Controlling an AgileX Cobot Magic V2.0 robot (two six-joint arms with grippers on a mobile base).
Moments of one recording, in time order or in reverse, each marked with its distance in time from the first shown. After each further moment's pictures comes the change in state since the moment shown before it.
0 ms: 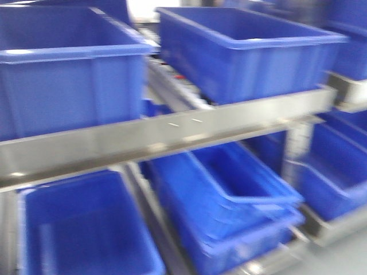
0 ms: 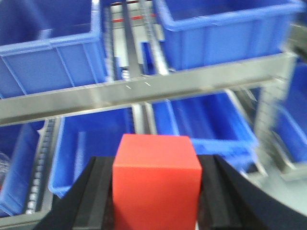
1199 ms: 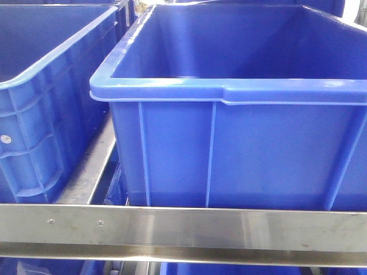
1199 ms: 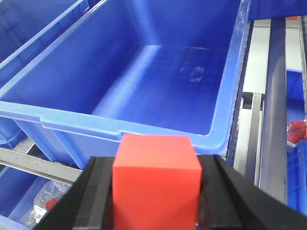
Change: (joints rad) left arm 0.000 0.000 0.000 0.000 0.000 0.000; right arm 0.000 0.000 0.000 0.000 0.000 0.000
